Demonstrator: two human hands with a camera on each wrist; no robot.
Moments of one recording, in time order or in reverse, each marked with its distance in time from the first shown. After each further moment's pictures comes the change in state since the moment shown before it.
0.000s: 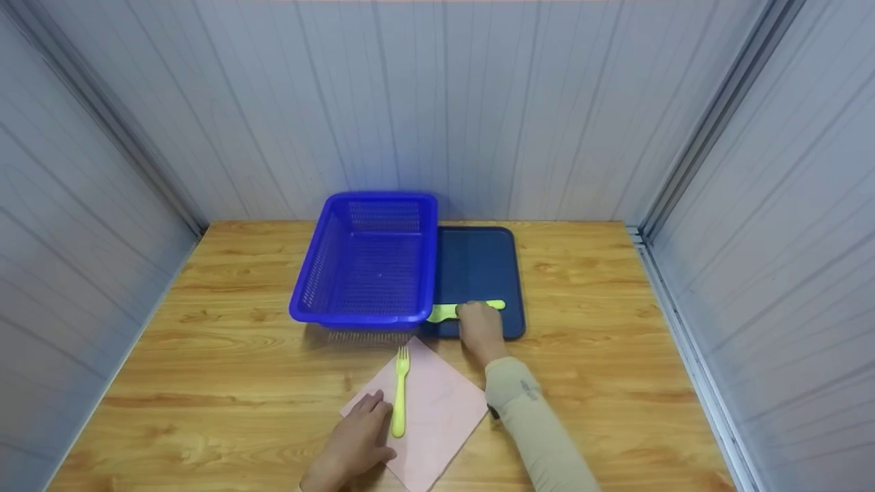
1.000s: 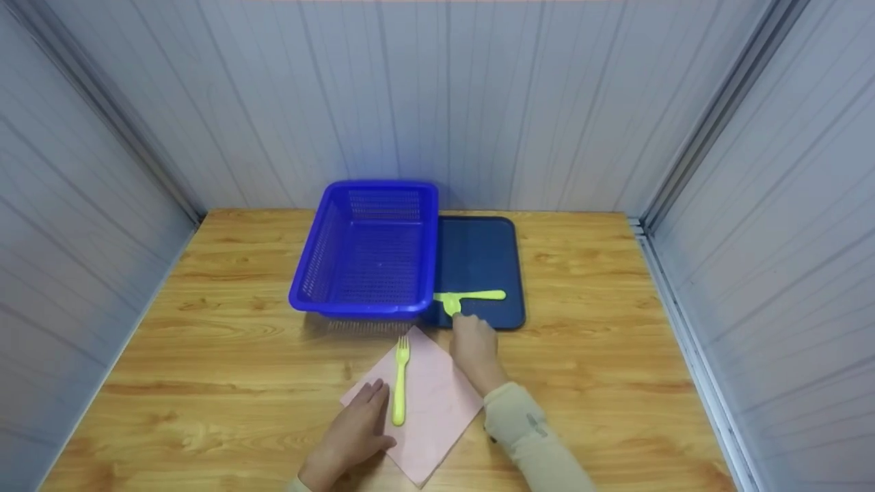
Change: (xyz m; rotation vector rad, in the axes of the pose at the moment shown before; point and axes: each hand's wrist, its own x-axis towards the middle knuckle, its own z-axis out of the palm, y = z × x) left_hand -0.004 -0.003 0.005 -0.067 -0.010 0.001; right_hand -0.046 -0.044 -0.025 0.104 -0.031 0.142
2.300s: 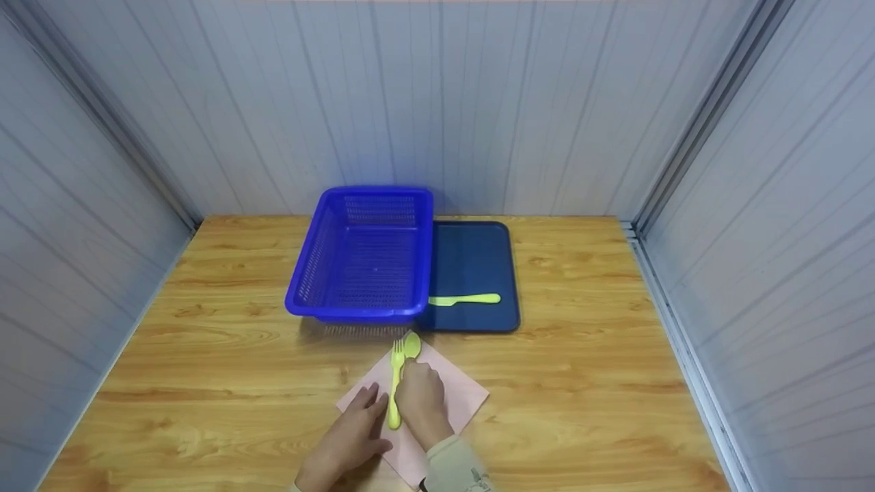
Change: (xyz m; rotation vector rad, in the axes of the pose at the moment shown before) left_hand 0.002 -0.002 0.002 -0.112 -0.025 -0.033; right_hand -0.055 -0.083 0.054 0.196 0.095 0.089
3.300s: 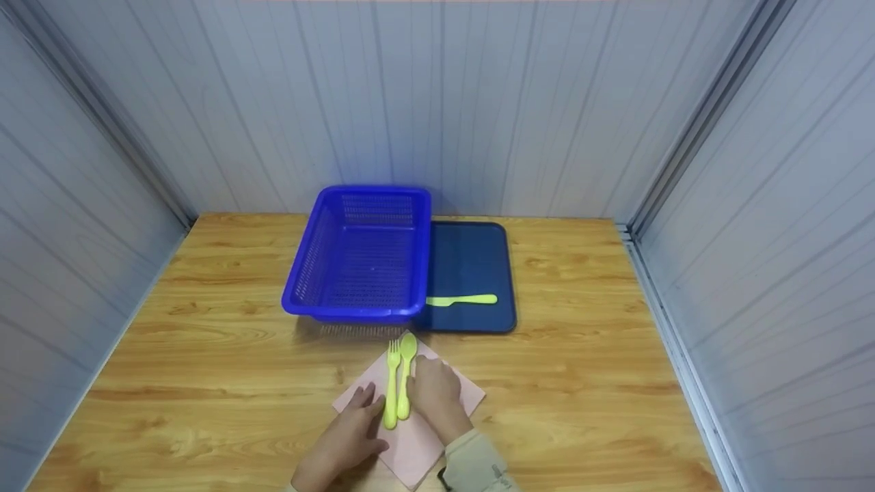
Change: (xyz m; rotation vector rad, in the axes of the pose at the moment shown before) left_hand 0.000 0.001 0.001 -0.048 0.016 0.008; right_hand 0.006 0.018 -0.035 -0.093 -0.161 -0.006
